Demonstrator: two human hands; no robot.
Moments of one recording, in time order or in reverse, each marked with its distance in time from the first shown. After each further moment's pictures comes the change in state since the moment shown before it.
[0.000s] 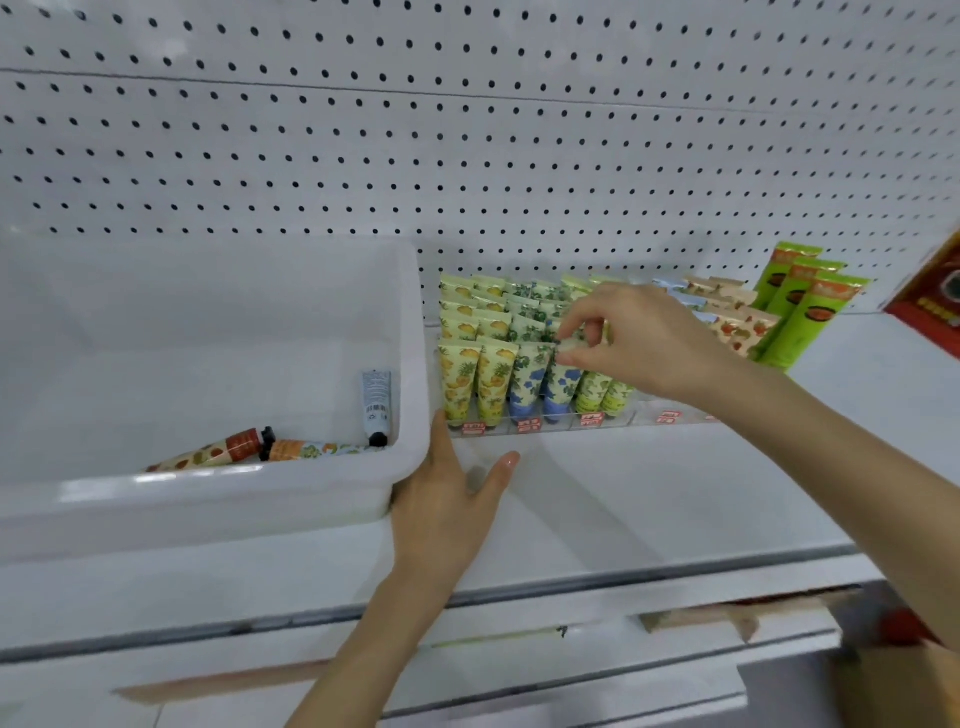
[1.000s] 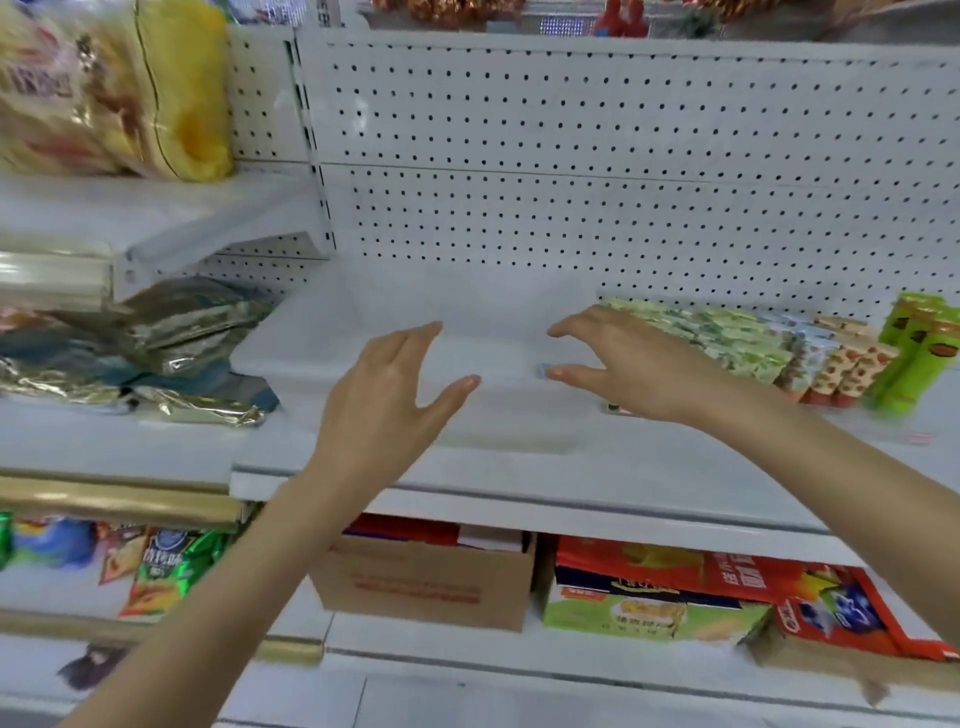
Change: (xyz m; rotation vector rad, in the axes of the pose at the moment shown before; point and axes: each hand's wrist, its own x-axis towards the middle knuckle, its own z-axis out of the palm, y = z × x) left_hand -0.101 -0.054 -0.265 0.270 0.294 0.227; right_hand -0.062 -0.200 -0.013 -0.024 -0.063 -0.271
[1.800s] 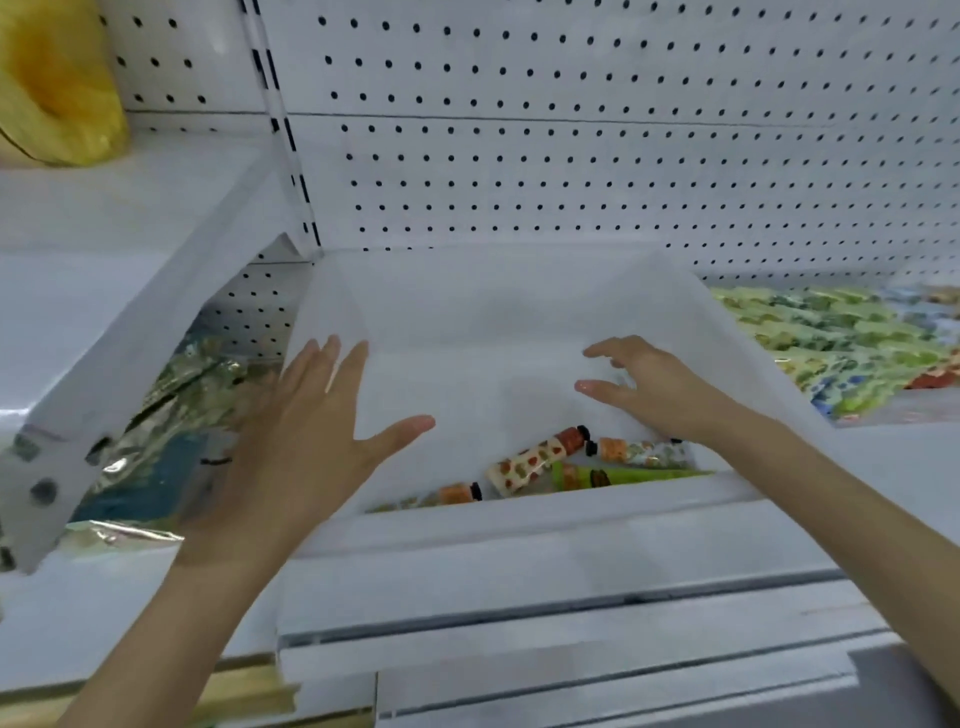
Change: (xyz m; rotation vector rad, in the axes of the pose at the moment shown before) left_hand 0.124 -0.211 0.013 0.167 -0.399 -0.042; right_hand 0.151 -0.003 0.107 0.321 -0.100 0.416
